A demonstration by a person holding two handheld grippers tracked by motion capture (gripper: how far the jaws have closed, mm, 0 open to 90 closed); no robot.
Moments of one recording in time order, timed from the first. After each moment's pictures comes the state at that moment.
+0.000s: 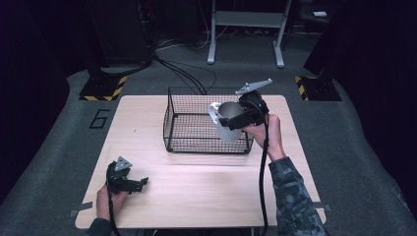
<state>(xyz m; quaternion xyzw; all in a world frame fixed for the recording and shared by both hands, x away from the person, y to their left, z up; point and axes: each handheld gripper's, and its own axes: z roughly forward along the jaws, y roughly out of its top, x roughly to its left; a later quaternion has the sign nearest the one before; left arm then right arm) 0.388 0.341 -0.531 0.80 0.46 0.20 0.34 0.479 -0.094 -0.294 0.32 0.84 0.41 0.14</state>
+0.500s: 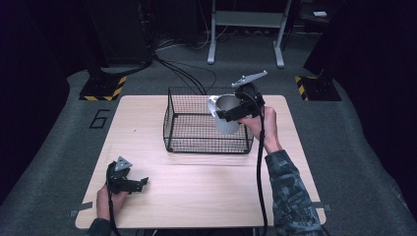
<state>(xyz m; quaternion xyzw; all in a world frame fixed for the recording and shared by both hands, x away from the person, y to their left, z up) 0.388 0.342 -0.531 0.80 0.46 0.20 0.33 0.501 -0.086 -0.287 0.33 0.84 0.40 0.15</state>
